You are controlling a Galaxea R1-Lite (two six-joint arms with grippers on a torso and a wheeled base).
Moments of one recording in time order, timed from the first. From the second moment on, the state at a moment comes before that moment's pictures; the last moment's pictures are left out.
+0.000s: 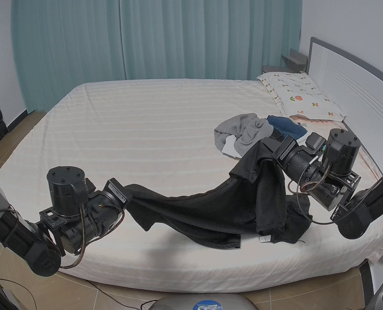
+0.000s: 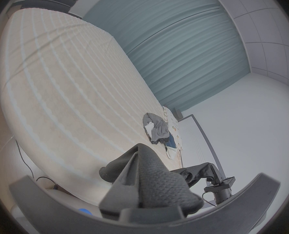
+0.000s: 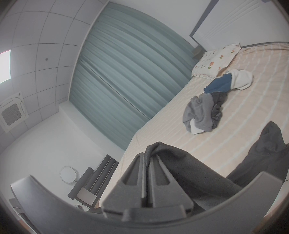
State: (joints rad) left arm -0.48 1.79 -0.43 -1.08 0.10 -1.06; right arm 0.49 1.87 -0.68 -1.22 -0.10 0.82
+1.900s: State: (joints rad) left arm -0.44 1.70 -0.41 -1.07 0.09 -0.93; right arm 0.51 1.57 -0.46 -1.15 -0.09 0.72
